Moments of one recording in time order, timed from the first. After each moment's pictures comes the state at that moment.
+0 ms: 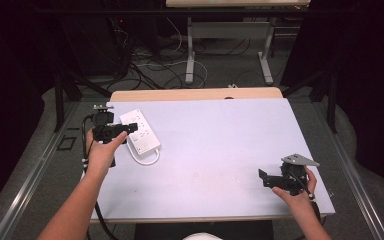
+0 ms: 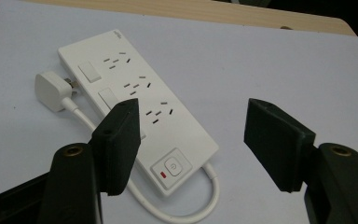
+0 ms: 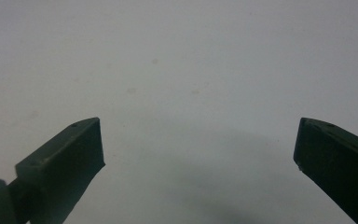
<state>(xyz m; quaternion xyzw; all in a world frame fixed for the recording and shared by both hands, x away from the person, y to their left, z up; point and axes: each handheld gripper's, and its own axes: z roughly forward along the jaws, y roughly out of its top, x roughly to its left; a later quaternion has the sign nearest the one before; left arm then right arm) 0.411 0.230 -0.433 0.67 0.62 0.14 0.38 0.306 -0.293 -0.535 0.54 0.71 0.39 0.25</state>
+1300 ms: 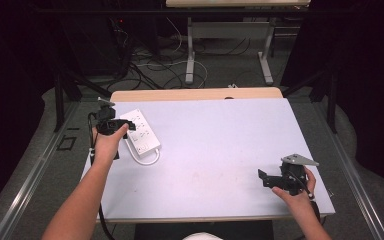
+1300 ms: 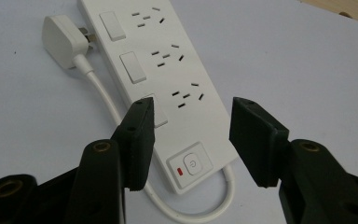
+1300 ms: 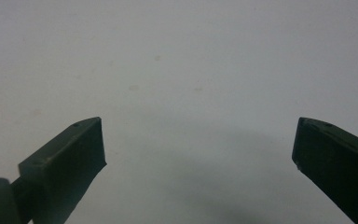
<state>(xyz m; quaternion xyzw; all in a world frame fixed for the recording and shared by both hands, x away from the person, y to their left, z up) 0.452 0.238 -0.453 0.63 0.71 0.07 0.30 0.307 -0.293 -0.537 0.54 0.71 0.39 0.24</state>
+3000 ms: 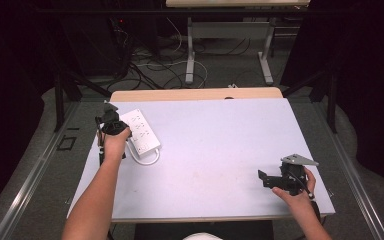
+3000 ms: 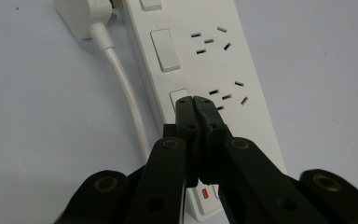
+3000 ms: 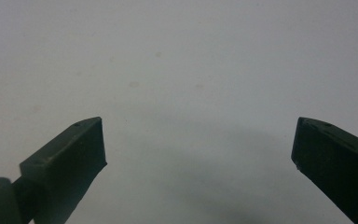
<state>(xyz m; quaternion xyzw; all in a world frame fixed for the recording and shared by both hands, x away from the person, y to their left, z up) 0.477 0.237 -0.489 0.59 0.76 0.05 0.24 0.308 -0.293 -0.539 0.54 0.71 0.39 0.23</state>
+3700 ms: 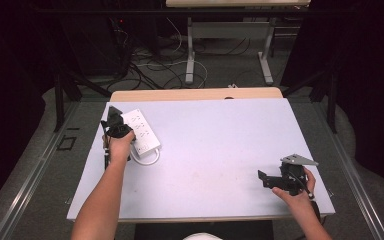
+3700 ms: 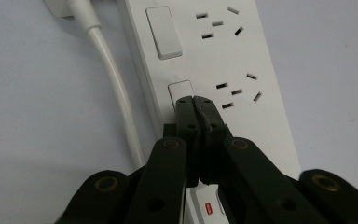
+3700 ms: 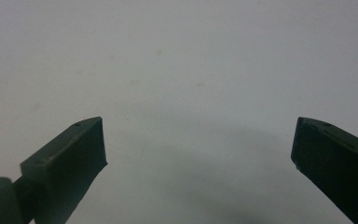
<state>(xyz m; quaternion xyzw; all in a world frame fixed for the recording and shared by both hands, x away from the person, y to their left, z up) 0.482 0.231 -0.510 0.59 0.77 0.04 0.25 0.308 -0.294 -0.539 0.53 0.72 0.39 0.23</state>
